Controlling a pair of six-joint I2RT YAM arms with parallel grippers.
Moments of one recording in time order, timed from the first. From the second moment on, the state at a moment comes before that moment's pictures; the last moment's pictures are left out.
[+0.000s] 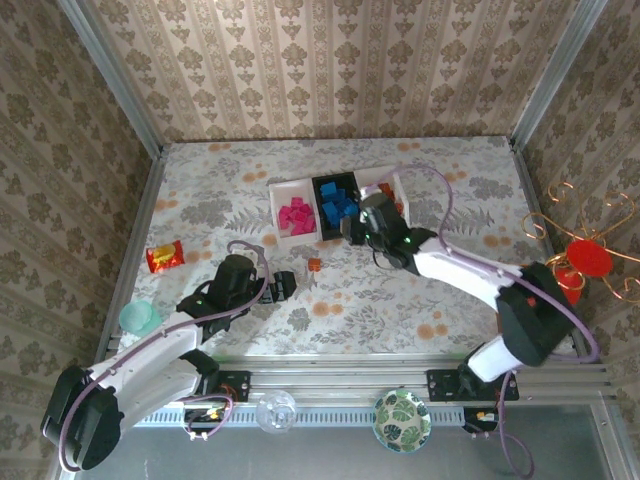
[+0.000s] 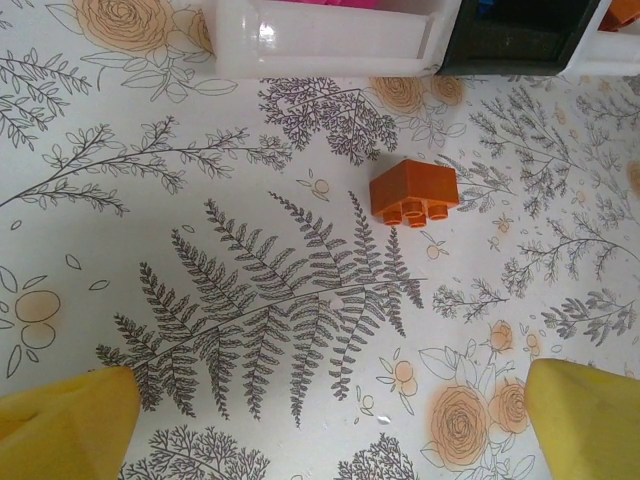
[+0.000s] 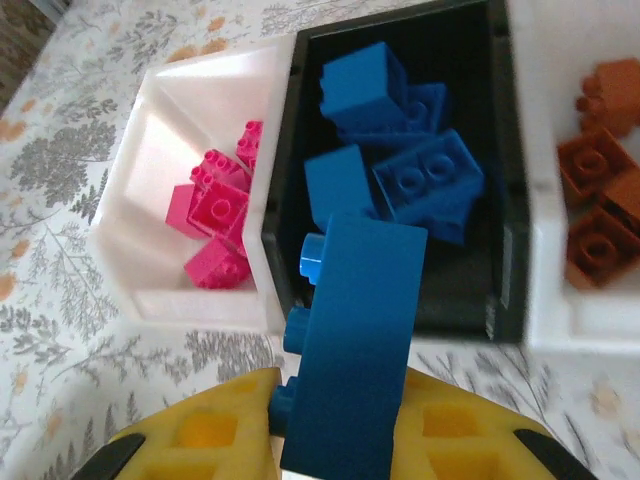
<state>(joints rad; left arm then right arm) -0.63 0.89 0.38 -0.21 0.06 -0.62 0.62 1.58 1.05 -0.10 0.12 0.47</state>
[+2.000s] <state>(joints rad) -0.61 0.65 0.46 -0.45 -0.01 -0.59 0.87 1.95 1.17 -0.12 0.18 0.47</state>
